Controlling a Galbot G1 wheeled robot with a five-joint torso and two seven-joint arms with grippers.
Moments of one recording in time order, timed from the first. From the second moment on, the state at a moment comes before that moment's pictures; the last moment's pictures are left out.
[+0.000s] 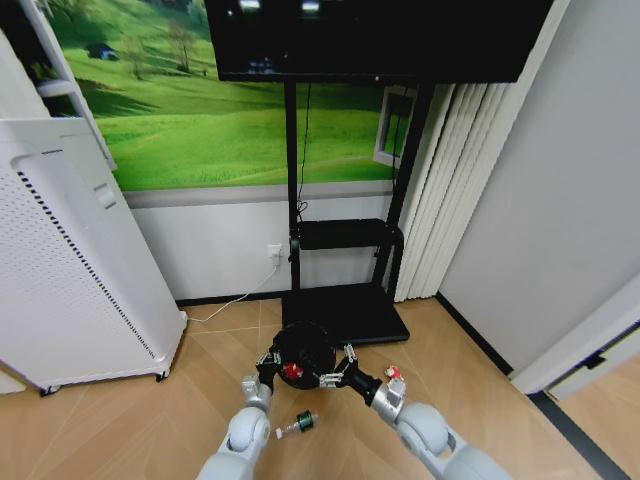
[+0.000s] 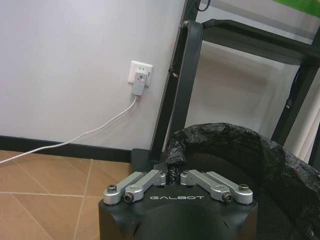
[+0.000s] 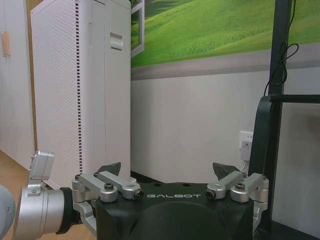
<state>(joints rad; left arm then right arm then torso) 1.19 -1.40 -0.16 -1.50 -0.38 -0.09 -0.14 -1.38 0.98 0.20 1.89 0.41 0.17 -0.32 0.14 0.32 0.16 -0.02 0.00</state>
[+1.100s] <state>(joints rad) 1.19 -1.40 -0.16 -1.49 -0.39 -0.09 -0.14 -1.36 0.97 0.20 1.87 0.40 0.18 -0.33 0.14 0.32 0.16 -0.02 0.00</state>
